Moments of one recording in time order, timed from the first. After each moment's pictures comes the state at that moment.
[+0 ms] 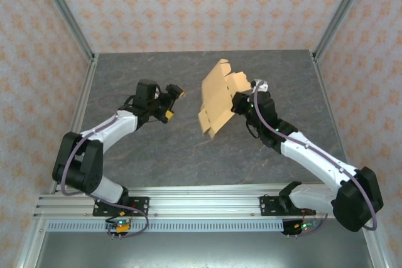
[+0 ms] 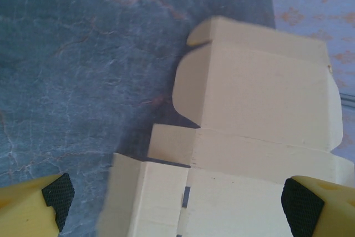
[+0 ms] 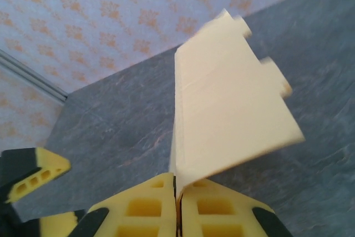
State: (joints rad) left arm -0.26 1.47 0.91 -0.12 0.34 -1.25; right arm 0.59 1.14 0.83 -0.06 0.22 0.60
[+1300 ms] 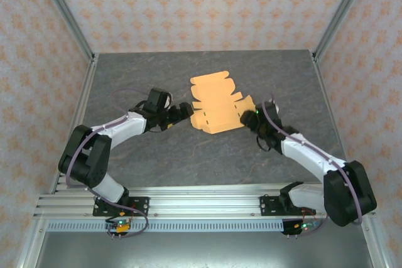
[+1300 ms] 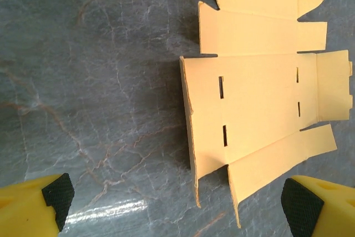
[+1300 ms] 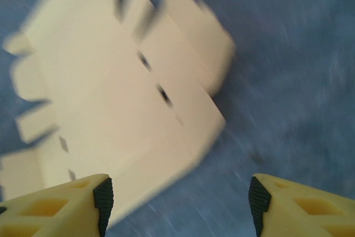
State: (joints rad) left arm -0.35 1.58 0.88 -0.18 0.30 -0.81; right arm 0.40 1.21 0.55 -0.17 0.05 0.92
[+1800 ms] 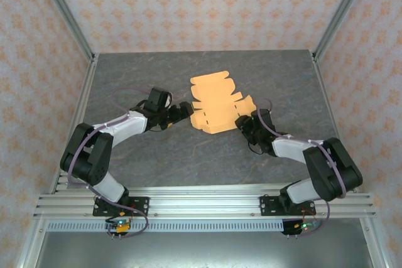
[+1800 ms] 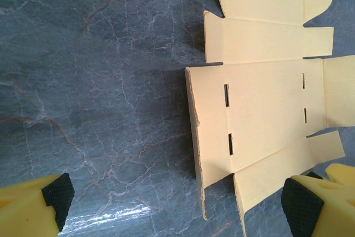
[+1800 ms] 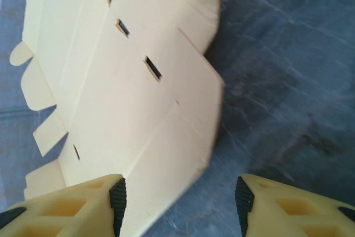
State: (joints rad) left arm -0.35 1.60 0.89 -0.17 0.27 -0.80; right arm 0.40 1.44 0.49 0.21 -0.06 1.16
